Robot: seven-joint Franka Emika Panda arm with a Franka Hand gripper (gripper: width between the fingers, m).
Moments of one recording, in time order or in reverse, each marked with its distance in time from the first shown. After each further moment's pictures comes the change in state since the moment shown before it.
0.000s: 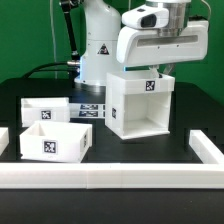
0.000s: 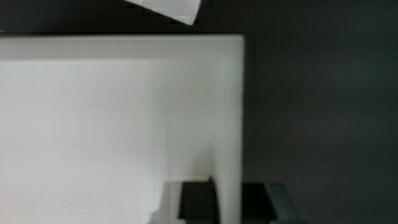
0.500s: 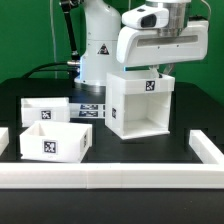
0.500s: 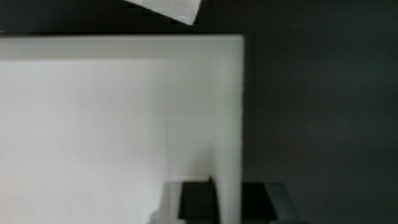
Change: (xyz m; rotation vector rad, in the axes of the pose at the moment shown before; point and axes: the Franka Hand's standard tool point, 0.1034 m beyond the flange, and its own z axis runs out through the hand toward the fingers) arm -0.001 -0.002 0.001 -0.001 0.001 -0.003
